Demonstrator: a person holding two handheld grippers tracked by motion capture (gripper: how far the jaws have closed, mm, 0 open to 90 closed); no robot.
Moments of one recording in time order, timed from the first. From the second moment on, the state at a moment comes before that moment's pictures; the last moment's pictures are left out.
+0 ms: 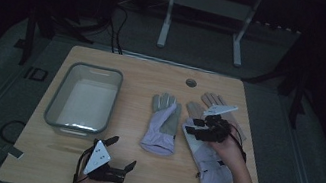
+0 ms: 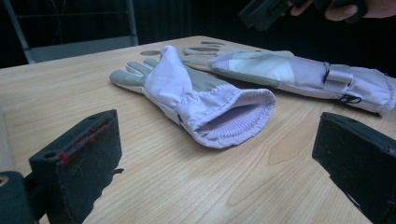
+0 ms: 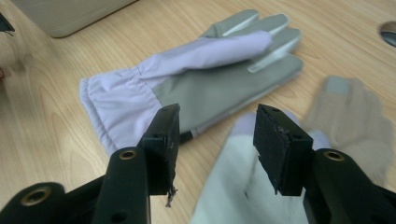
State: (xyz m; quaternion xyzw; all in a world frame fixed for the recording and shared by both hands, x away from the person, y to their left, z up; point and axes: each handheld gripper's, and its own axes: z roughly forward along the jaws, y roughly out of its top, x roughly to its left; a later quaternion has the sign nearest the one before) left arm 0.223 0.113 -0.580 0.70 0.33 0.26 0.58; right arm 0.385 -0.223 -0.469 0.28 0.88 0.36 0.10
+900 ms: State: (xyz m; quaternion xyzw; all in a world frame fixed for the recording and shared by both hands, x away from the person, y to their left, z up) left arm 0.223 0.113 -0.580 0.70 0.33 0.26 0.58; right arm 0.347 -0.302 -0.496 0.33 0.88 0.34 0.11
